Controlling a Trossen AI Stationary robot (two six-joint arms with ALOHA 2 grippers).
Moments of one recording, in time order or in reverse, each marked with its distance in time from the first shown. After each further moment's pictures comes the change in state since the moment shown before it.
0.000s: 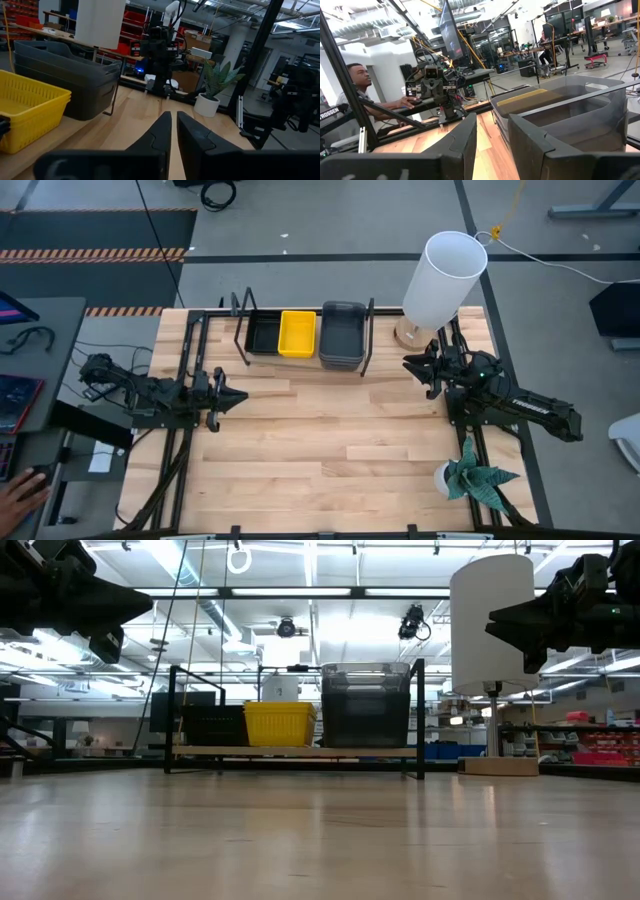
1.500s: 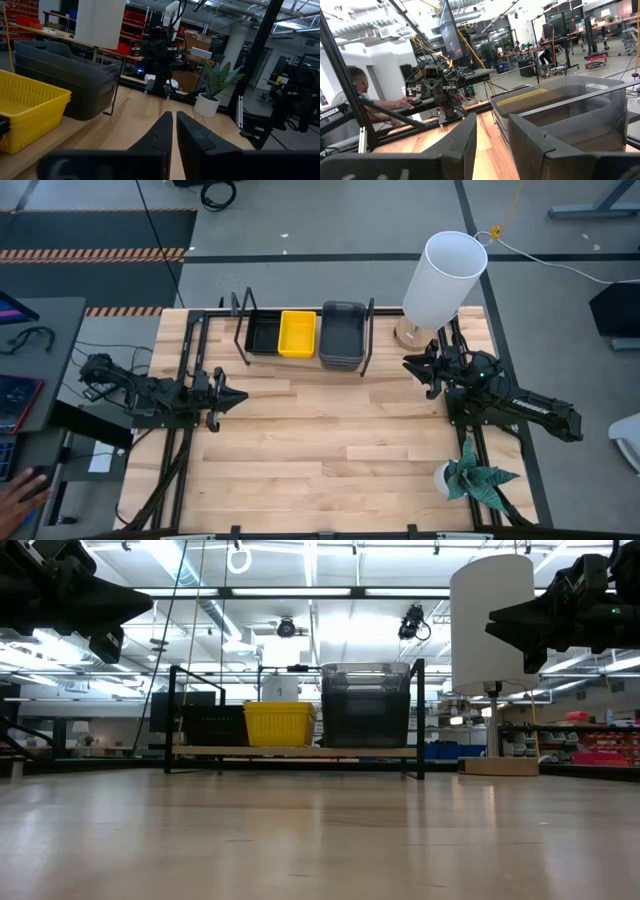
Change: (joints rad) left arm 0.000 0.000 0.000 0.000 0.000 0.000; right arm 0.000 0.000 0.000 0.000 0.000 0.000
